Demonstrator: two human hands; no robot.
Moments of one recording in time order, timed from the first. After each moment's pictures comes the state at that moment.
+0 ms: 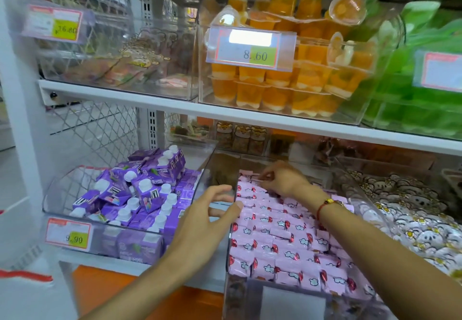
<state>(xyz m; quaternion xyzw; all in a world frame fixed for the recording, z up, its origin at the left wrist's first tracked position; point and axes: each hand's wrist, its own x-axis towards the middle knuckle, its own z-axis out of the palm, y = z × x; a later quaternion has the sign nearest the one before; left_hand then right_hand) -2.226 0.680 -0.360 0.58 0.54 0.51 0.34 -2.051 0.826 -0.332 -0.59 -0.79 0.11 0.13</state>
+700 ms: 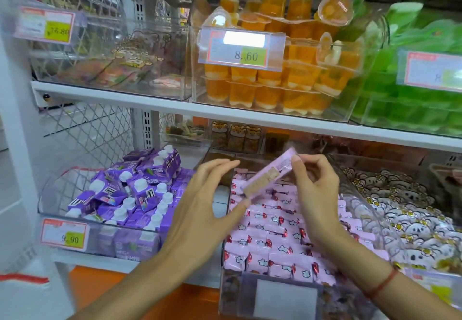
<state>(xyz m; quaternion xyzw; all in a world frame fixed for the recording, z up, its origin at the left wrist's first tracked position) -2.227 0.675 -0.348 0.72 0.46 0.51 0.11 -2.051 0.719 -0.320 -0.42 -0.53 0.26 0.69</state>
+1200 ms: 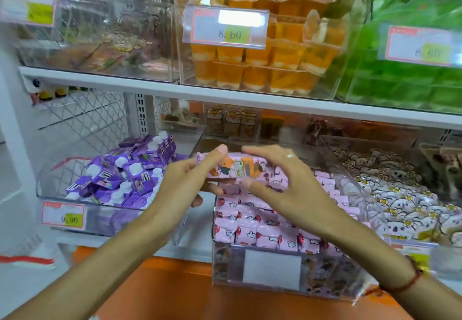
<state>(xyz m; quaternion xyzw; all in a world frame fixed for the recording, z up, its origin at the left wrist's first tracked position) -2.224 0.661 -0.318 0.50 0.49 0.57 0.43 -2.040 0.674 -0.308 -0.40 -0.83 0.11 0.37</state>
